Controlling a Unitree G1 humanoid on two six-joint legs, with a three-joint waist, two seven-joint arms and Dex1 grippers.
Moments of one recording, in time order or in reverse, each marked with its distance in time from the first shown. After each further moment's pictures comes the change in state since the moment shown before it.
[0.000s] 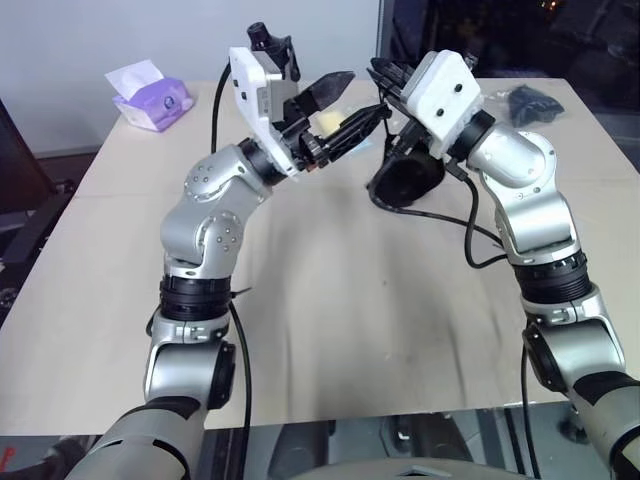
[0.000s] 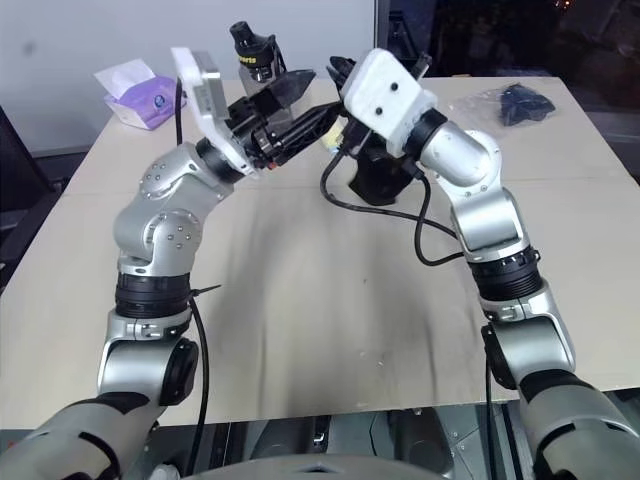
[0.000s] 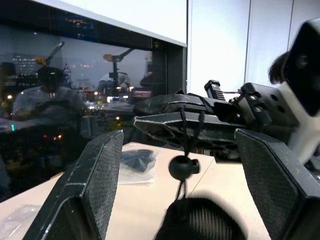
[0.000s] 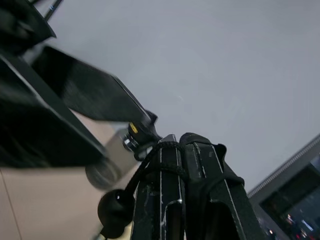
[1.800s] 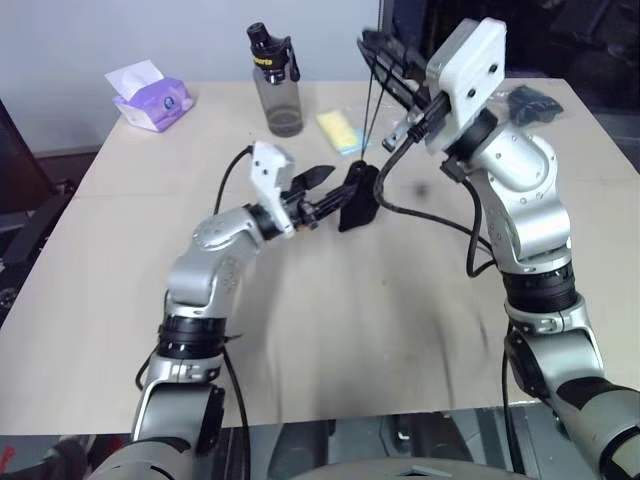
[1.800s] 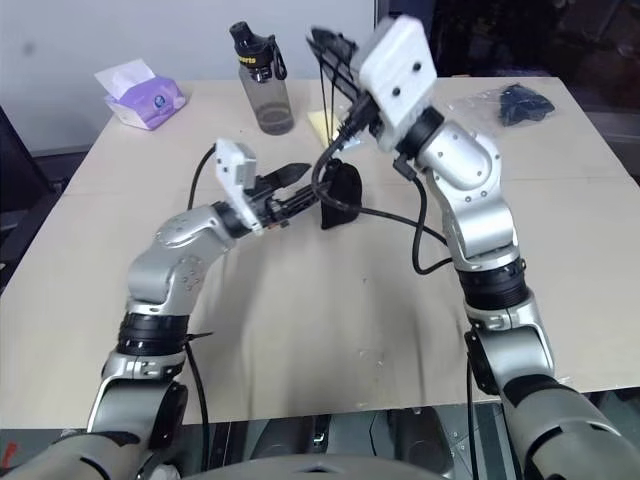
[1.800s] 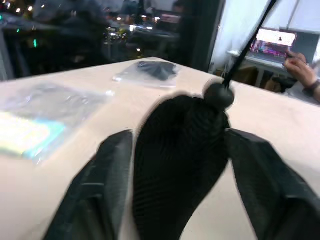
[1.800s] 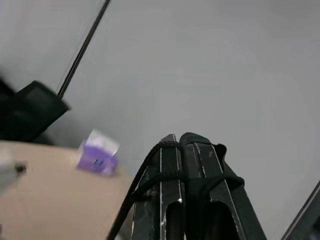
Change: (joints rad) left arm 0.271 0.052 0.030 -0.008 0.086 0.098 -0.015; right arm 0.064 0.085 -0.069 -0.083 0.206 0.061 -0.011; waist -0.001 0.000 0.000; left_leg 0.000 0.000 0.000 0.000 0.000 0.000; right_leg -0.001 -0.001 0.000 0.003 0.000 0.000
